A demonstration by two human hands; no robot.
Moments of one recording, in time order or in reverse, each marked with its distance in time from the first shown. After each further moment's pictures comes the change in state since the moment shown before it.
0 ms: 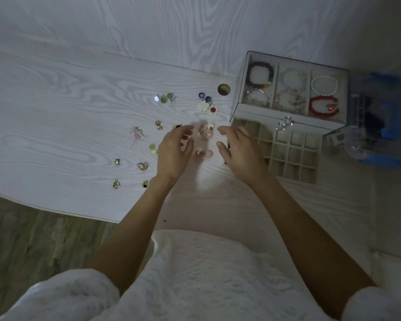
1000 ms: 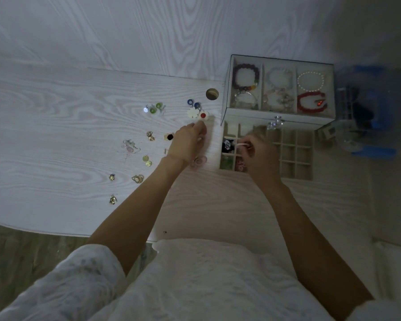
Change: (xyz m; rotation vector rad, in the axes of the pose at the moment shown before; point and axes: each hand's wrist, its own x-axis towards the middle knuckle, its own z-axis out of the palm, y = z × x) left_hand 0.058 0.017 0.033 0.283 -0.367 0.157; right_hand -0.021 0.033 -0.012 0.220 0.165 0.360
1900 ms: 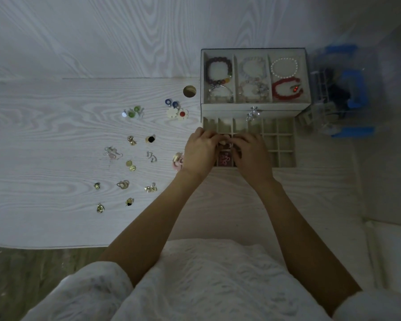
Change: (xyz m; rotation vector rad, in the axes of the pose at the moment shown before) left_hand -0.015 0.067 0.037 0.108 0.124 0.262; right_hand -0.014 0.022 -0.009 -0.243 -0.062 0.027
